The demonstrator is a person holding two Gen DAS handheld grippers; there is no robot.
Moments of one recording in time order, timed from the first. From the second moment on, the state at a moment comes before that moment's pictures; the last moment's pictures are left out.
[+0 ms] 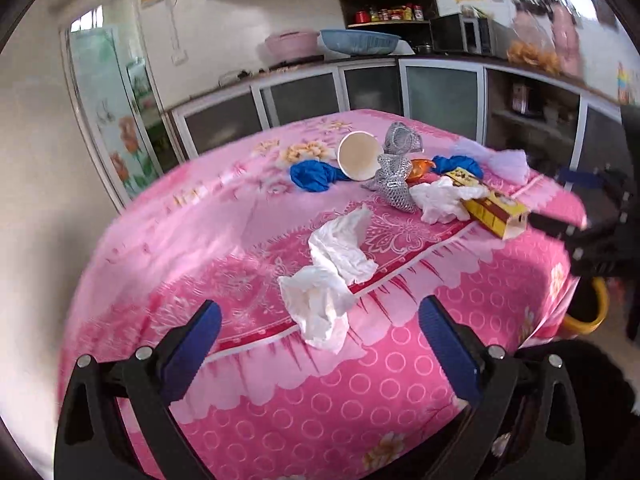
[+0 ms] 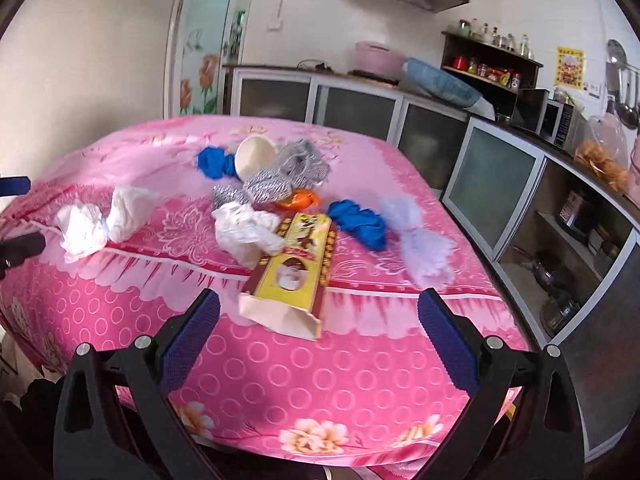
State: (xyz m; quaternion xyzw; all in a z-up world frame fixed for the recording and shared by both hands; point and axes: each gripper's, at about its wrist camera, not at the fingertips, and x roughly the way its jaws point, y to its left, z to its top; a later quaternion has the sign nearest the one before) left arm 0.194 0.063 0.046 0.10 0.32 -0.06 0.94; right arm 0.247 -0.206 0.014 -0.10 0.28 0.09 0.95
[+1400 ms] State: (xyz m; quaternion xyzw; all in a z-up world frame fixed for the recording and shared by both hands) left arm 0.259 -0.105 0.068 0.05 0.35 -0.30 0.88; right arm 0.194 -0.406 0.033 0.01 0.31 -0.12 0.94
